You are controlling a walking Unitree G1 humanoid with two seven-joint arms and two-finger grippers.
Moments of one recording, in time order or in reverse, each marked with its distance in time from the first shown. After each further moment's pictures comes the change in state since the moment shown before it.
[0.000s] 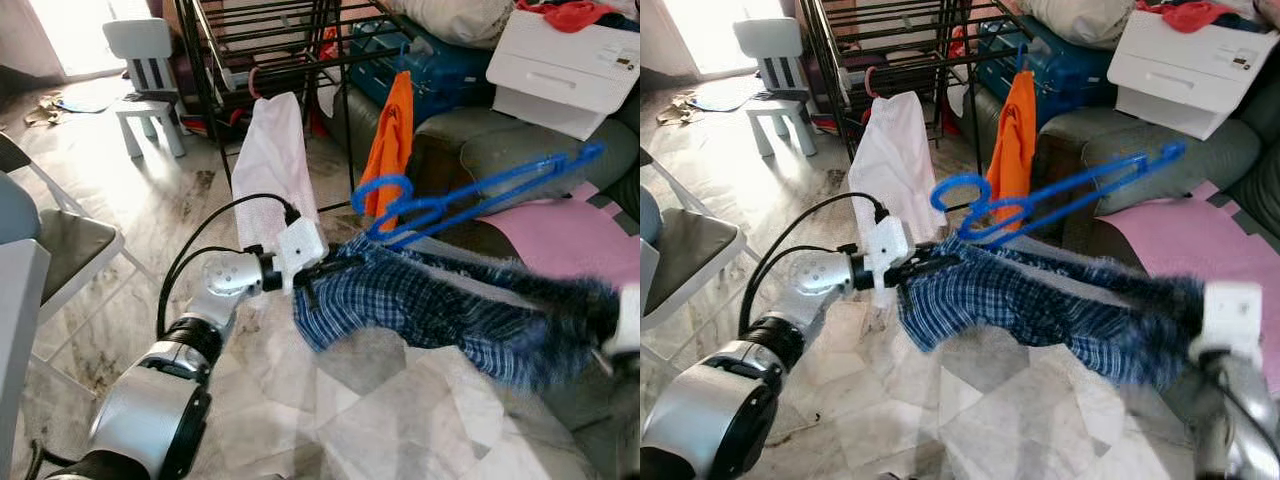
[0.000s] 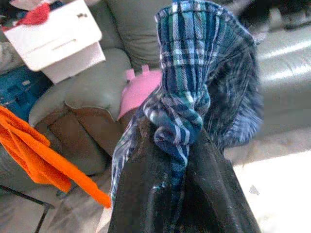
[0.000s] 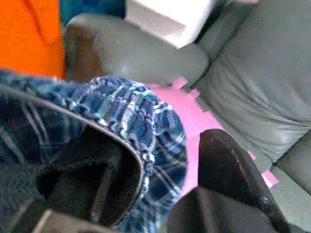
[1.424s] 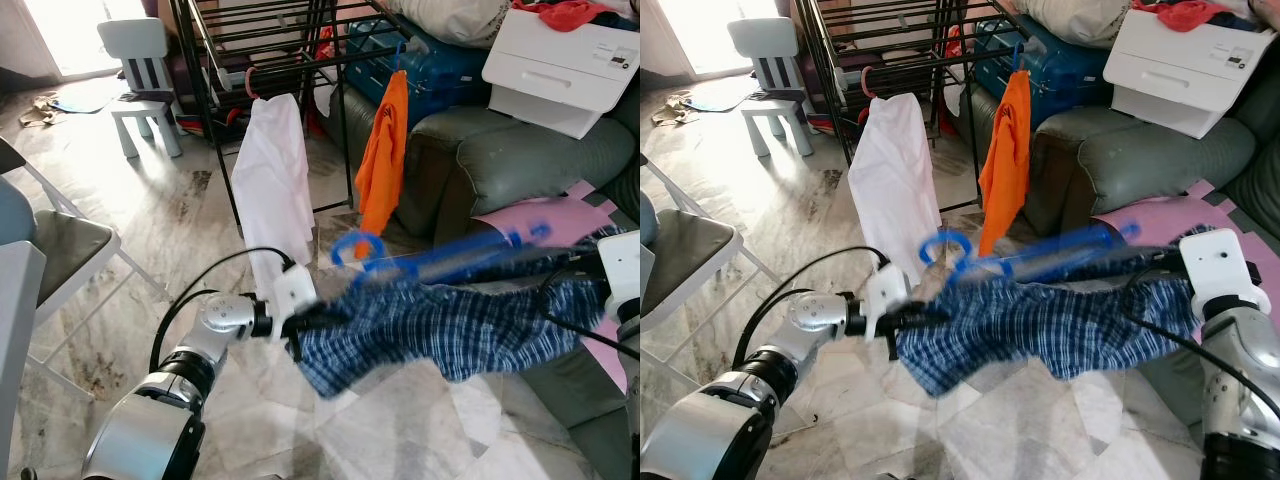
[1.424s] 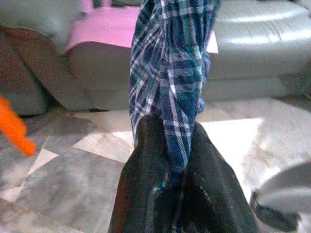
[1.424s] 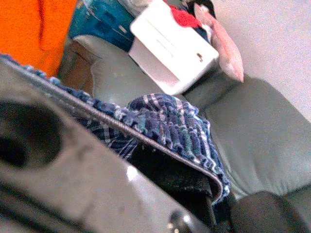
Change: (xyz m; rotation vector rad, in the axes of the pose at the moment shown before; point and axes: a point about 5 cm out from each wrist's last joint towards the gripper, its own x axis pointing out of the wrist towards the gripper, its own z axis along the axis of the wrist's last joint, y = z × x) left arm -0.012 -0.032 -0.044 -0.281 0.160 -0.046; right arm 0.011 0.027 0.034 0.005 -0.061 0.170
